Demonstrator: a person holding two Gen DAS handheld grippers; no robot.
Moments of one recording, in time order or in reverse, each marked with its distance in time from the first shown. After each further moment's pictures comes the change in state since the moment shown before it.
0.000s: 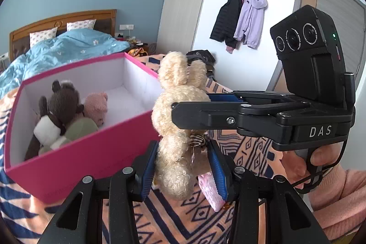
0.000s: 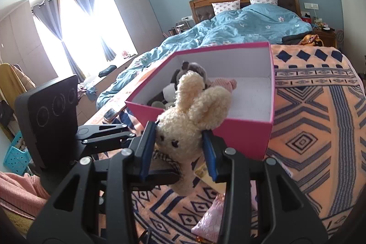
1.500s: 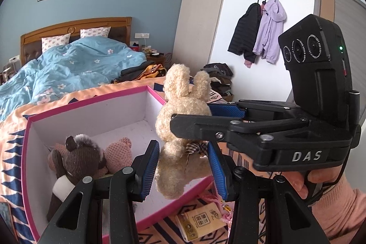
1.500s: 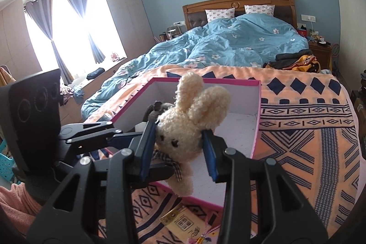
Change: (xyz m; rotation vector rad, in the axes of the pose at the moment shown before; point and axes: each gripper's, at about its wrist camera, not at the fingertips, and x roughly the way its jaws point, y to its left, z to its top) left arm 0.028 0.048 0.079 -0.038 -0.046 0.087; right arm 0.035 -0.036 0.083 -0.040 -0.005 -0.077
